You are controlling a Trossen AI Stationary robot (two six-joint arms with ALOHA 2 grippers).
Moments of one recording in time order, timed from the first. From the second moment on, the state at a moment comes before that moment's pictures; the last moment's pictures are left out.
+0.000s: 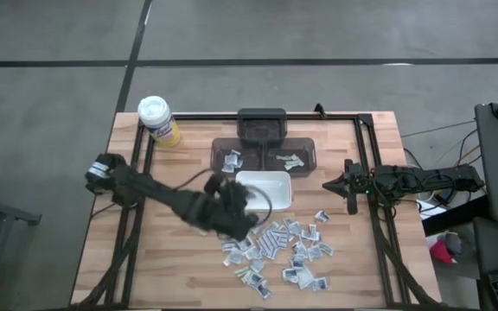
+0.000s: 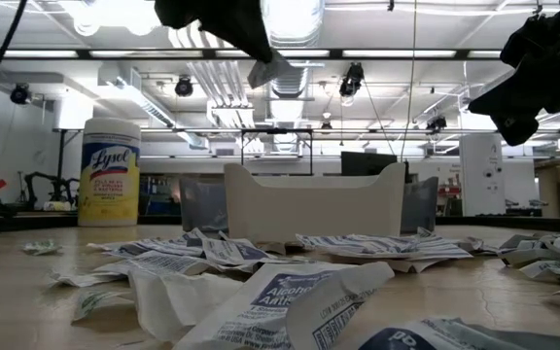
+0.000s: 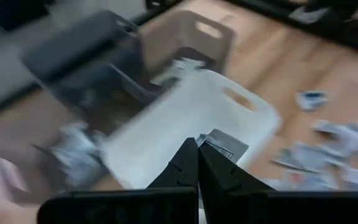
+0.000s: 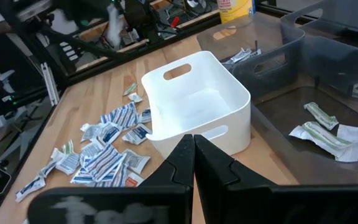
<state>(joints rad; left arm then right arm) -0.36 1.72 1.52 -0.83 -0.85 -0.88 0.13 0.17 0.17 -0.28 0.19 0.44</state>
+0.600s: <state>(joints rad) 0.09 1.72 1.57 -0.91 -0.51 -0.29 0.13 0.17 0.17 -0.28 0.19 0.44</state>
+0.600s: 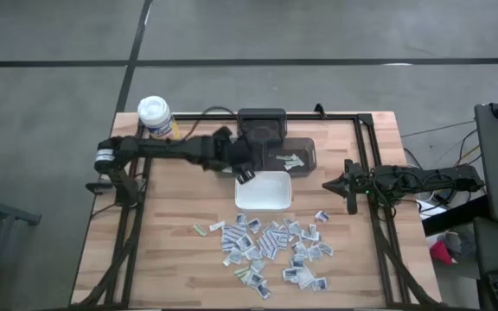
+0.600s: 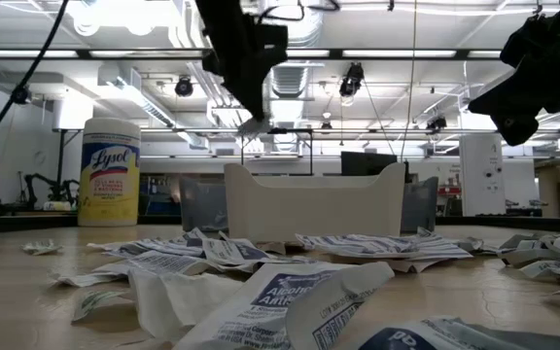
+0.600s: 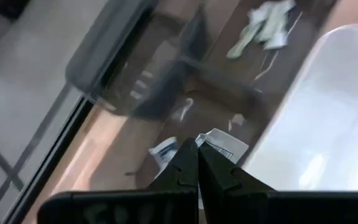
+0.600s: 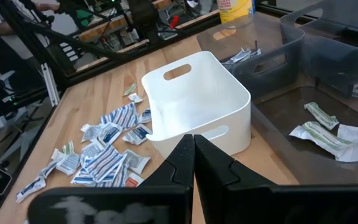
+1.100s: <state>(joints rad) 0.33 1.72 1.54 -0.92 -0.27 -0.12 0.13 0.17 0.17 -0.28 0.19 0.44</state>
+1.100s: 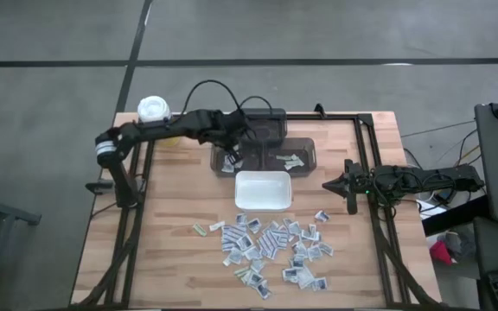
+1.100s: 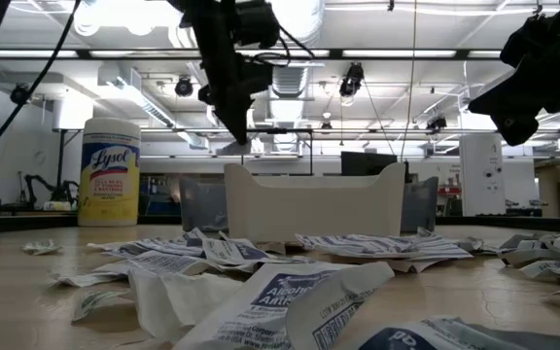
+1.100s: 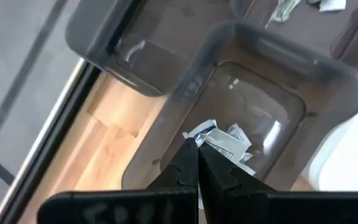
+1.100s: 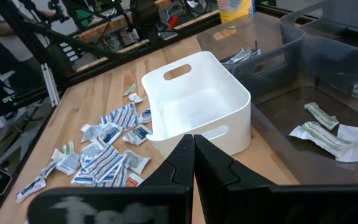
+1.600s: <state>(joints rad) 0.36 1.72 1.31 -0.75 -0.19 -0.12 0.13 0.17 0.17 -0.28 0.19 0.44</state>
